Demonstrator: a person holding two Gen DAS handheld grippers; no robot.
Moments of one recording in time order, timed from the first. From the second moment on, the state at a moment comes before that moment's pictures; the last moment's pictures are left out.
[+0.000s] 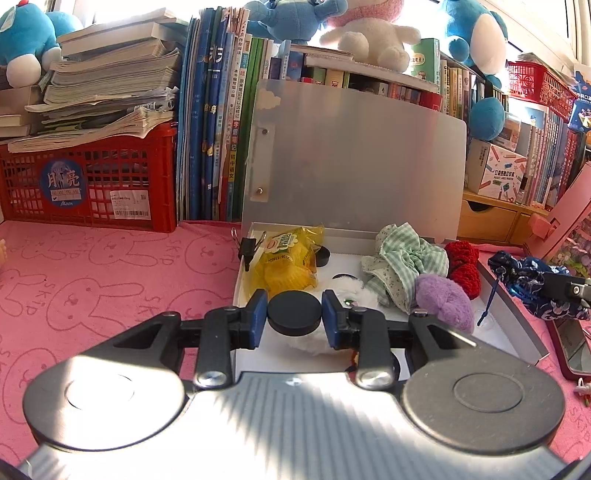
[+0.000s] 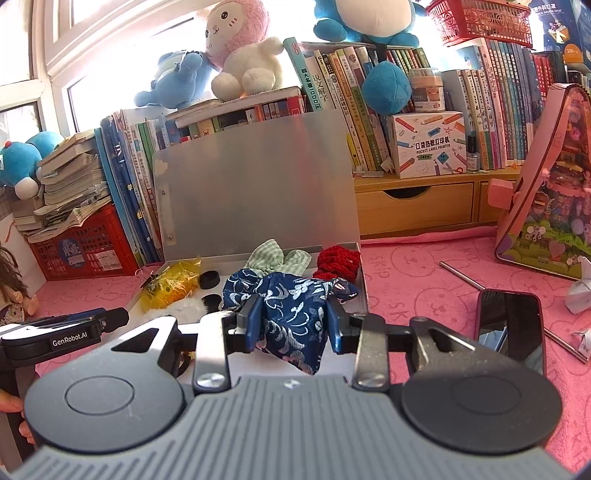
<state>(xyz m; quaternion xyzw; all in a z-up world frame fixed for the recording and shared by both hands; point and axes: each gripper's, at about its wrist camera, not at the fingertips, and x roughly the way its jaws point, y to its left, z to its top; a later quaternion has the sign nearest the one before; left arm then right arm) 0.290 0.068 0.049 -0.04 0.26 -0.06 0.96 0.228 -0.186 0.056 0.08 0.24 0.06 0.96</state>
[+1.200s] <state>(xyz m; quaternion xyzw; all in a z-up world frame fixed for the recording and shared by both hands) 0.319 0.040 0.025 0.00 0.26 -0.05 0.96 0.269 -0.150 0.008 0.05 0.30 0.07 0.95</state>
